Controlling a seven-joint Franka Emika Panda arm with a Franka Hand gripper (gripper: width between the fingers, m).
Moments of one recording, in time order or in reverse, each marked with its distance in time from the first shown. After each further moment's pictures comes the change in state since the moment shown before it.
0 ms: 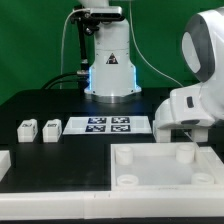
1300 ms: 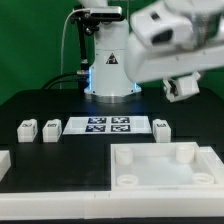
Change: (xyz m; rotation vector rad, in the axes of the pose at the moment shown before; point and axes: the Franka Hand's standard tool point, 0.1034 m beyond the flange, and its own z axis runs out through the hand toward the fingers) arm -0.036 0.083 -0.171 0.048 0.571 -0.149
